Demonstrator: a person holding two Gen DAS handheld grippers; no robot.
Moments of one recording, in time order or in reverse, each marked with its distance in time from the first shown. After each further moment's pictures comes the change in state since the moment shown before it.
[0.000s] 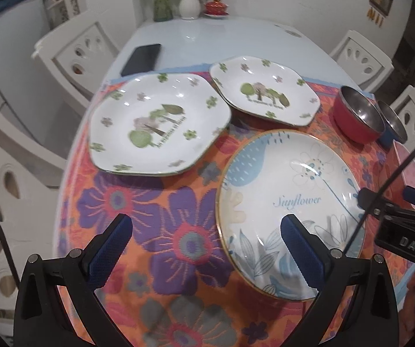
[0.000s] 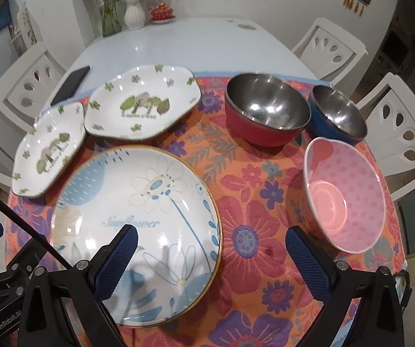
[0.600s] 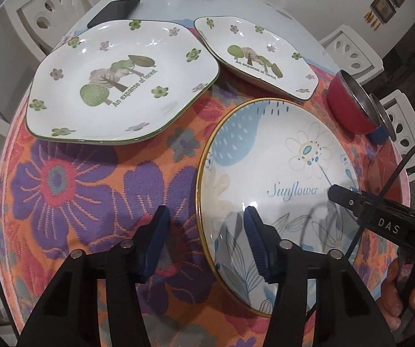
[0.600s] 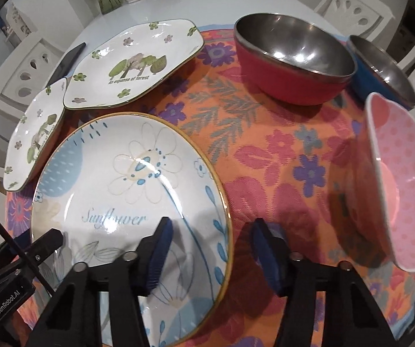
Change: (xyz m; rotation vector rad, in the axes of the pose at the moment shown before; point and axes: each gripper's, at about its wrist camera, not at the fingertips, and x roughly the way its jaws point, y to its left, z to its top) left arm 0.054 0.006 -0.007 -0.072 0.125 -0.198; right arm 0.063 -0.016 0.003 0.056 0.120 0.175
